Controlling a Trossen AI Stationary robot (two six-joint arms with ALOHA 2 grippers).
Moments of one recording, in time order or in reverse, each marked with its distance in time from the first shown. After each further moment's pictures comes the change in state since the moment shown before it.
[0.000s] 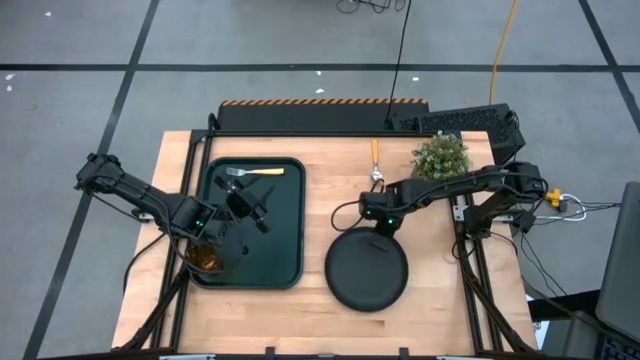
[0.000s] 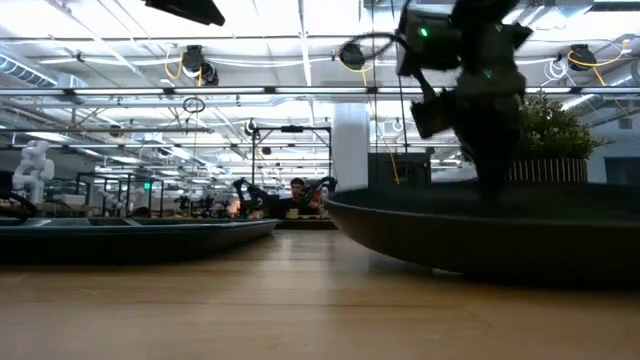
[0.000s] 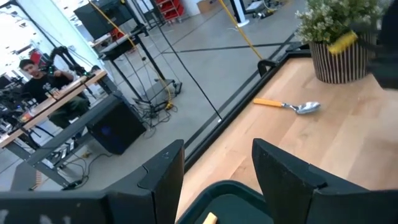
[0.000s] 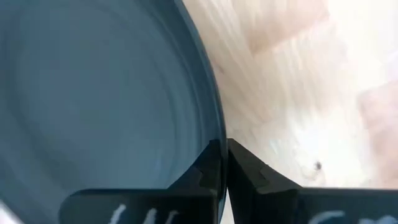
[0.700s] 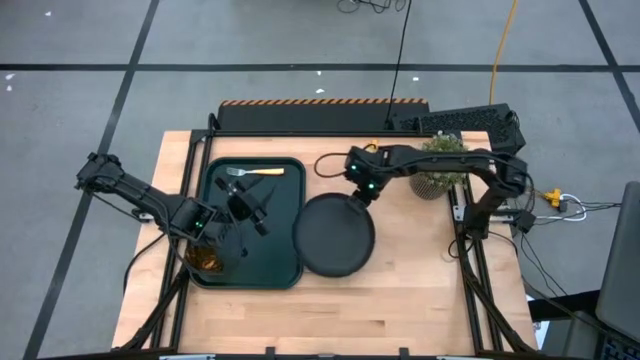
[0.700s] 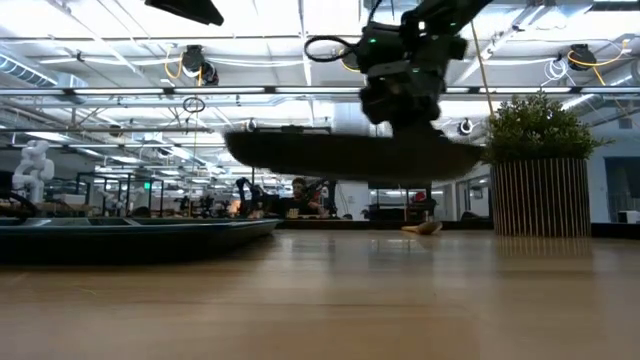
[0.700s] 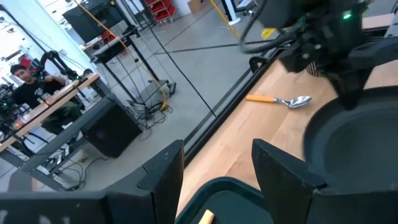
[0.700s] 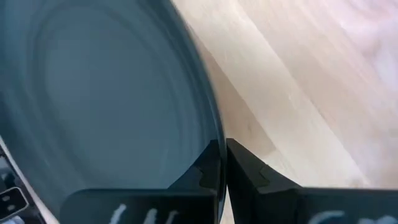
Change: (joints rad) left arm -0.016 0.000 0.000 -0.012 0.019 0.017; right arm -0.255 0.116 0.253 0.059 -0.153 -0.012
